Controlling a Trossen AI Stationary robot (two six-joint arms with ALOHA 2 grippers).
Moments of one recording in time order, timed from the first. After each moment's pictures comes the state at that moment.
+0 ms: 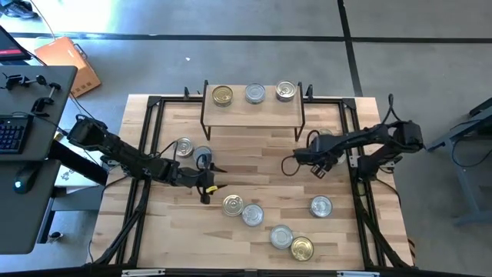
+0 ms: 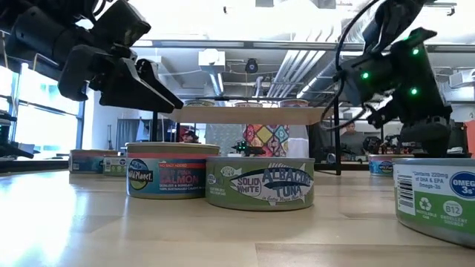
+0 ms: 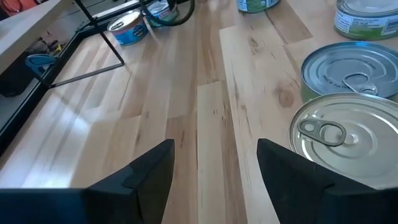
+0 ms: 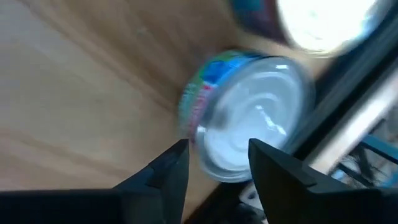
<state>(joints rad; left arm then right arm) -0.32 1.37 0.43 0.42 -0.43 0.13 -0.11 1.51 0.75 -1.22 0.24 0.70</state>
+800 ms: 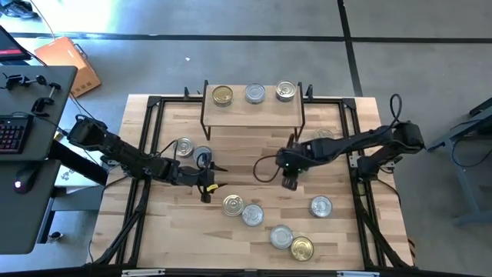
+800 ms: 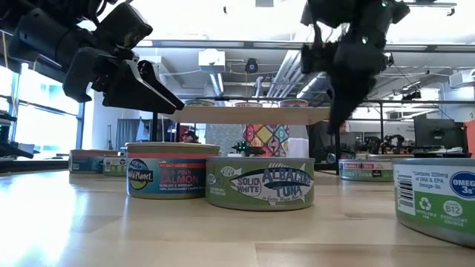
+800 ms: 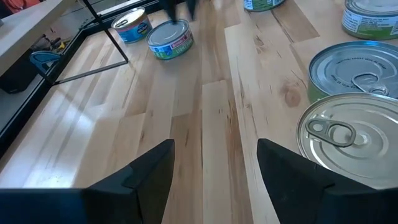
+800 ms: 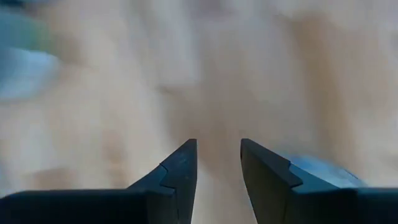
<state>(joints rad) -0.31 1.37 0.43 0.42 -0.42 0.13 0.05 1.51 0.98 -0.69 0.11 0.32</state>
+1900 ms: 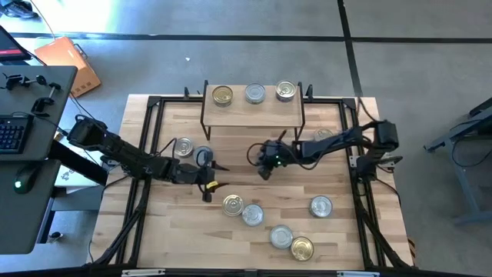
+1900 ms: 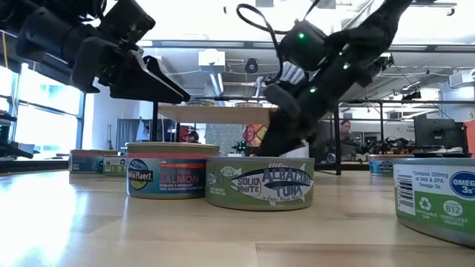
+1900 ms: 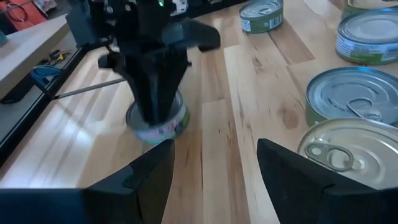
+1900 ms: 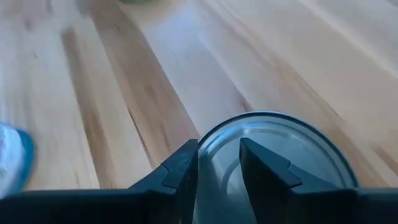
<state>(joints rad) -0.28 1.37 0.43 0.49 -0.38 0.15 -0.06 1.77 0.83 0.16 0.09 0.46</state>
